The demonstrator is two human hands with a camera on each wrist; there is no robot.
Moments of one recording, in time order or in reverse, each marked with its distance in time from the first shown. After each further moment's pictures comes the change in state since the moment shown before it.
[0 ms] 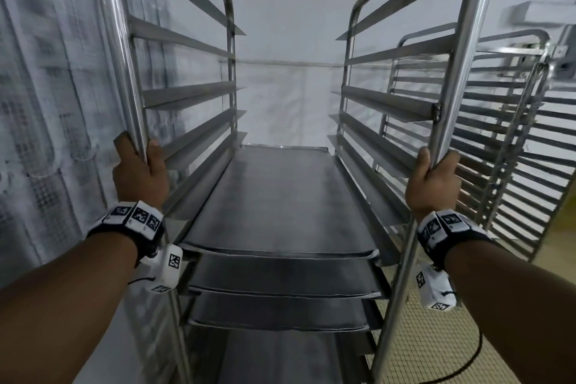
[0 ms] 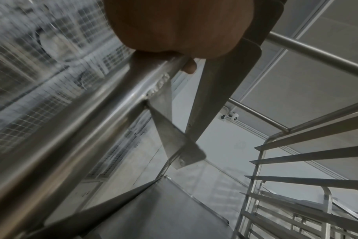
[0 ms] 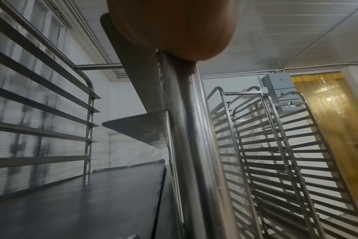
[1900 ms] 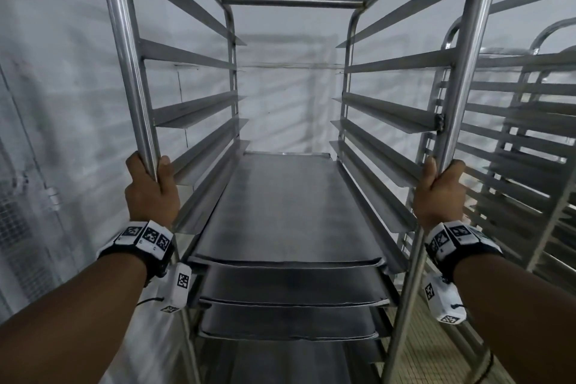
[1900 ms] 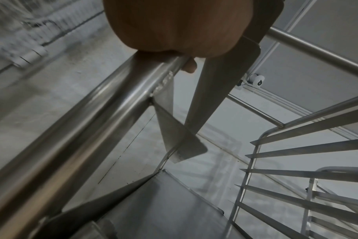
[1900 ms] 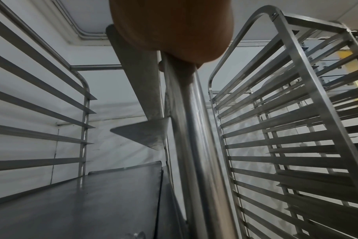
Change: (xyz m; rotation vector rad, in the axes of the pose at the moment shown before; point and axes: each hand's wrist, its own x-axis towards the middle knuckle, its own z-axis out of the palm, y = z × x) left_hand 0.263 -0.167 0.586 0.003 0.016 -0.041; right_hand 0.300 0.201 0.528 -0.039 -0.105 0.113
